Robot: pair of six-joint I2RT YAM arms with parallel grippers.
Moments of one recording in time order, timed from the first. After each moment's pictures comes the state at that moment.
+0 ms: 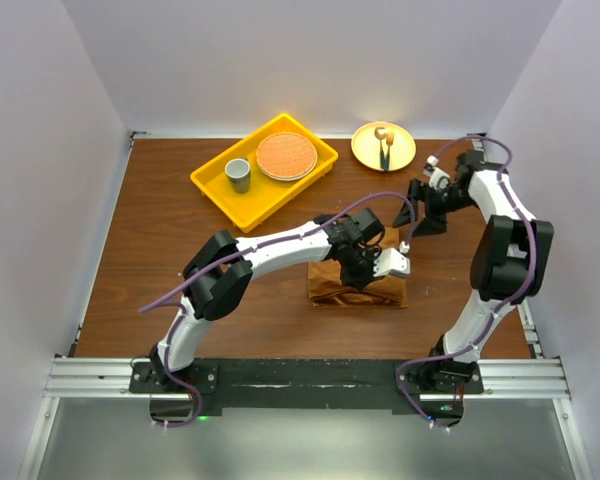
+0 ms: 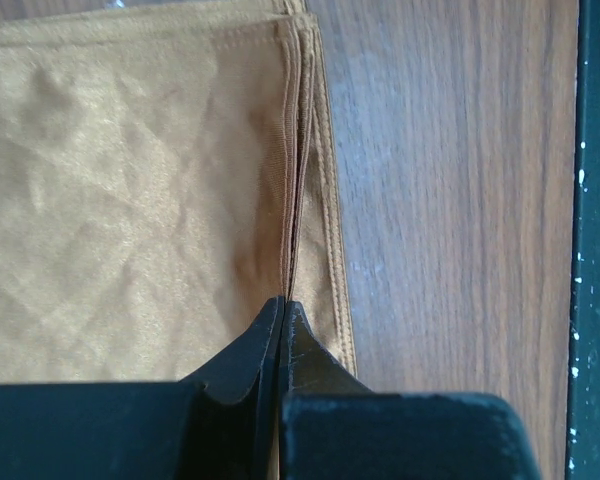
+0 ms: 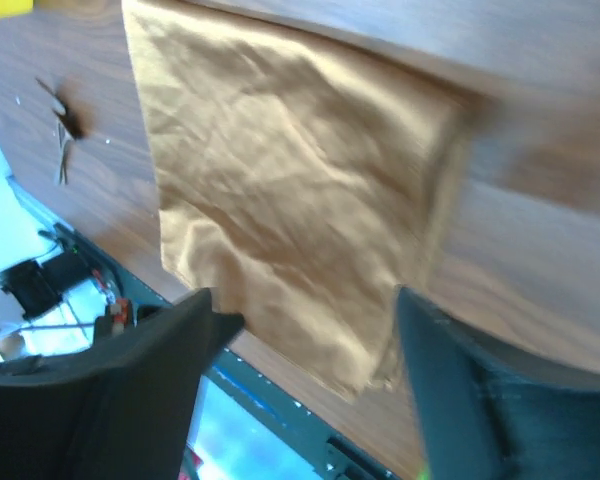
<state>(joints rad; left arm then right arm) -1.01 2.14 1.74 -0.71 0.44 0.54 -0.14 1.87 1.47 -1.02 -0.67 -0.05</state>
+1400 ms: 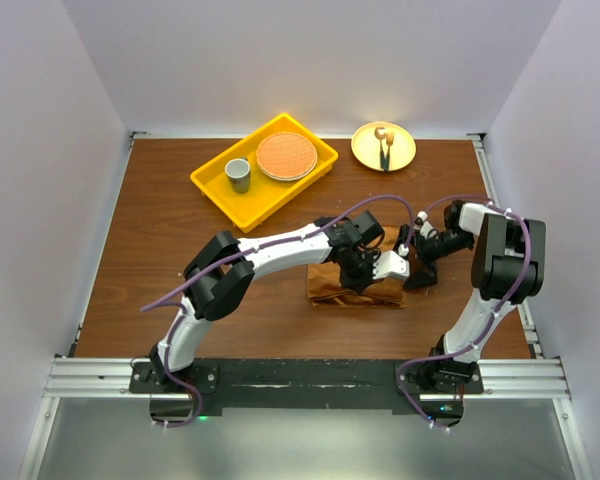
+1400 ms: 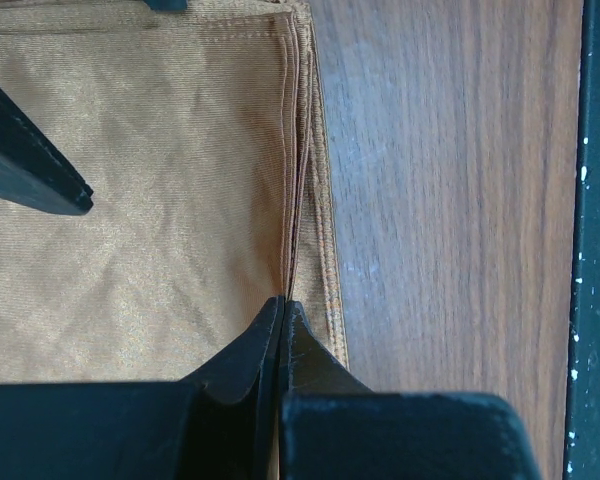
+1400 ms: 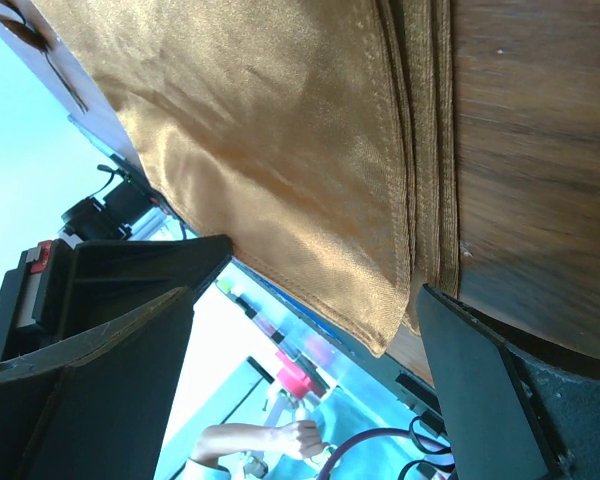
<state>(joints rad) -1.02 2.14 1.71 -0.69 0.44 0.53 -0.18 1.87 1.08 -1.02 -0.75 0.01</state>
